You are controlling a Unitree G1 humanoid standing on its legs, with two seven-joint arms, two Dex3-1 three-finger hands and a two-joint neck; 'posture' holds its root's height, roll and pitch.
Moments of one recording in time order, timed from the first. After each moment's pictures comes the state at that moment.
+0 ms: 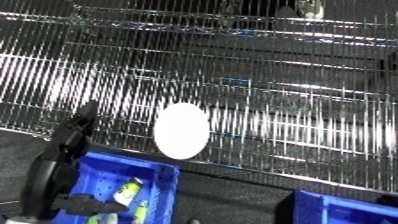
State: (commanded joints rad) left arm -0.45 0.58 -0.31 0.36 -0.40 -0.42 0.24; right arm -0.48 -0.43 0.37 1.19 0.74 -0.05 0.23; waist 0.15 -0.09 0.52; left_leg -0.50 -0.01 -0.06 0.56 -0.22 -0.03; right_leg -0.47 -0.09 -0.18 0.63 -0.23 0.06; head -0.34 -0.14
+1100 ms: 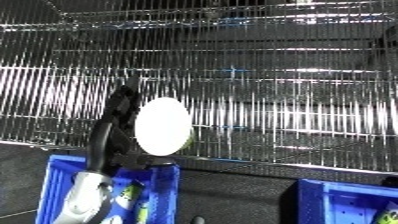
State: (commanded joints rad) left arm -0.78 0.44 -0.36 0.78 -0.51 -0.43 0.20; right arm -0.53 -0.38 0.47 1.11 0.74 -0.04 0.20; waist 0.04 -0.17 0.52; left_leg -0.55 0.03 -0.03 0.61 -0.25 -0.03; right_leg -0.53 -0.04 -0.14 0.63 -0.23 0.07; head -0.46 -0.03
